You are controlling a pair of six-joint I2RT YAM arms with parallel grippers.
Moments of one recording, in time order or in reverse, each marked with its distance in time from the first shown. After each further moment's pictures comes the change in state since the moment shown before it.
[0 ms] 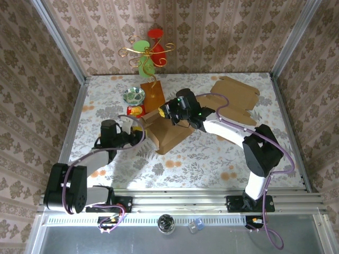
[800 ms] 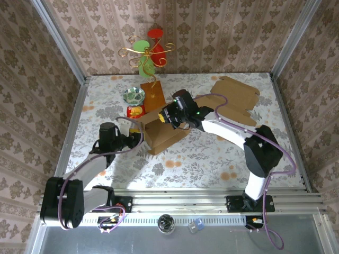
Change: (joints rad) left arm -0.014 -0.153 -0.009 -0.148 -0.120 -0.011; right arm 0.021 -0.026 0.051 -0.207 0.005 -0.024
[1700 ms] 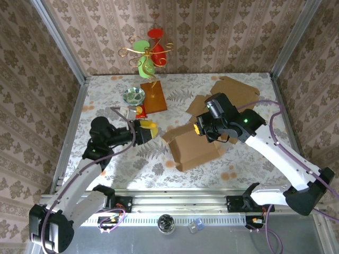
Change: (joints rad) left arm -0.151 -0.202 0.190 0.131 0.453 -0.584; right arm -0.034 -0.475 0.011 -0.751 0.169 0.103
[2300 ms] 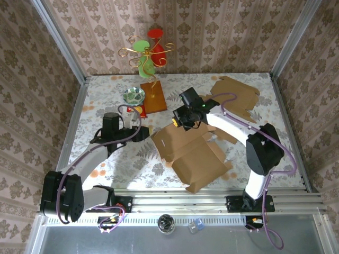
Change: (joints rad) left arm 0.094 0.295 0.010 -0.377 -0.312 0.293; right arm -0.065 0.528 0.062 0.423 -0.162 -0.171
